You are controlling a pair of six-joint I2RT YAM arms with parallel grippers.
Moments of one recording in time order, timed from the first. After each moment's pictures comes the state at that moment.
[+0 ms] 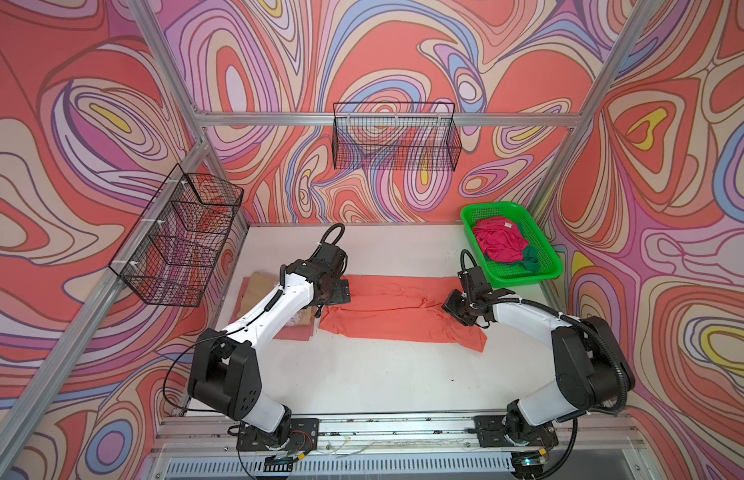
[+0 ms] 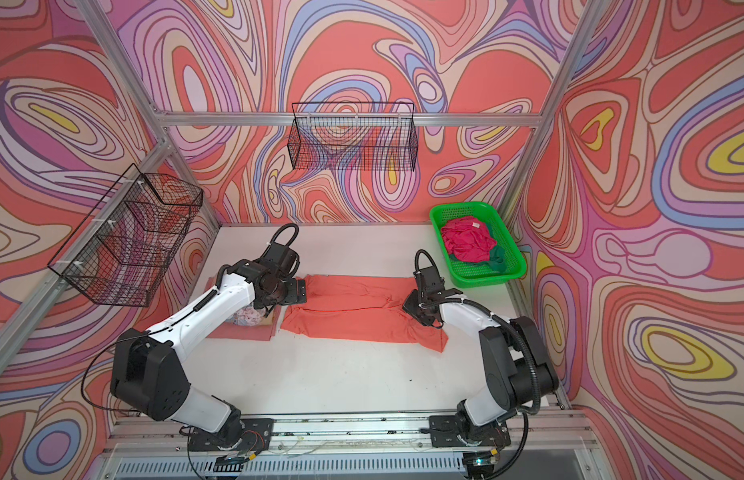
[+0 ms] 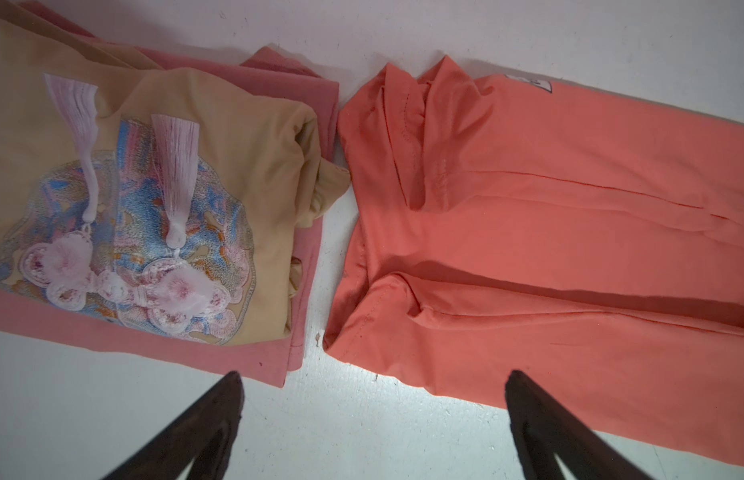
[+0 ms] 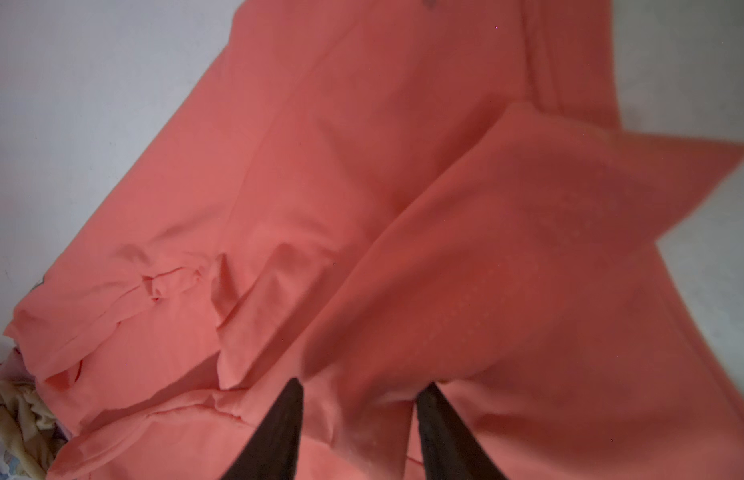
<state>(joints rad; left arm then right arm) -0.40 1.54 1.25 -0.93 -0.20 -0.56 0.29 1.58 0.88 -0.36 -0.10 0.92</state>
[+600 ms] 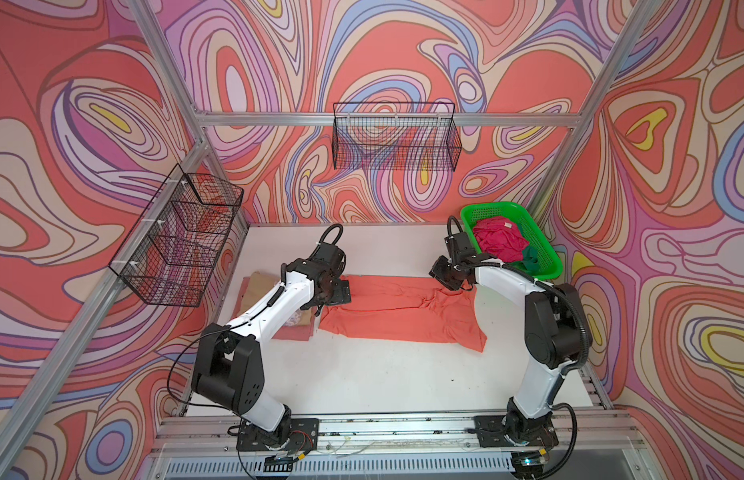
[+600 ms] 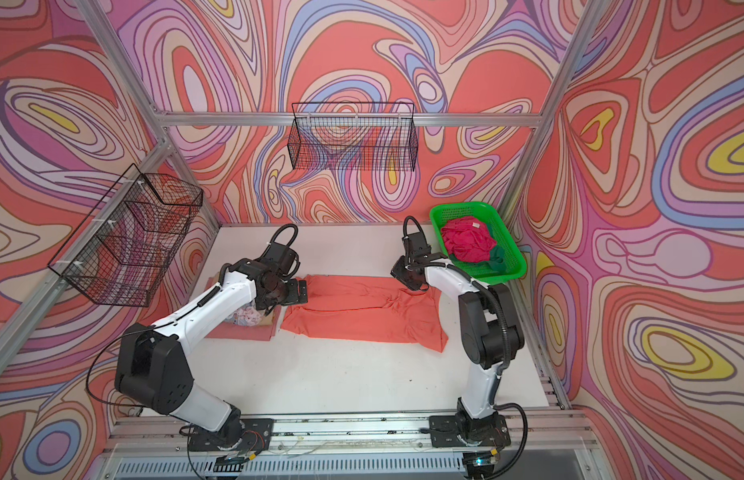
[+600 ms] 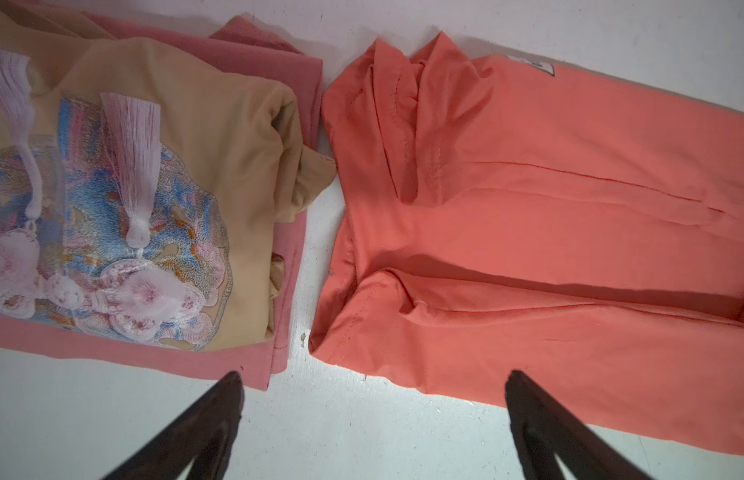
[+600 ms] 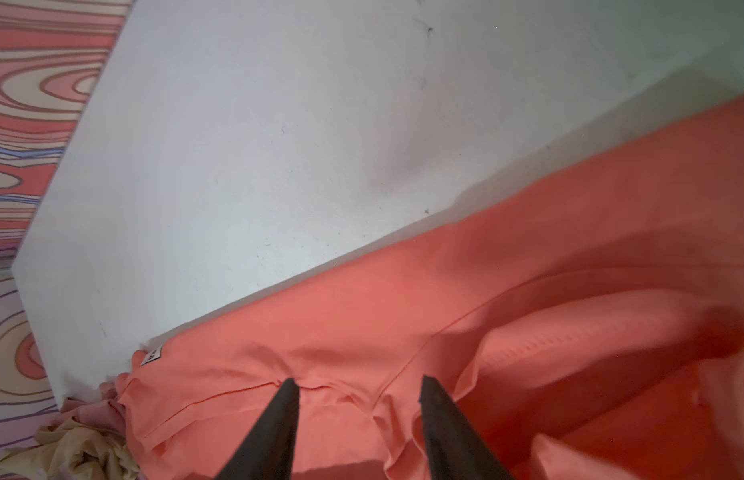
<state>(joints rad) -0.38 1.57 1.25 -0.92 -0.13 -0.56 0.27 1.90 1.40 -0.52 -0.10 0.86</state>
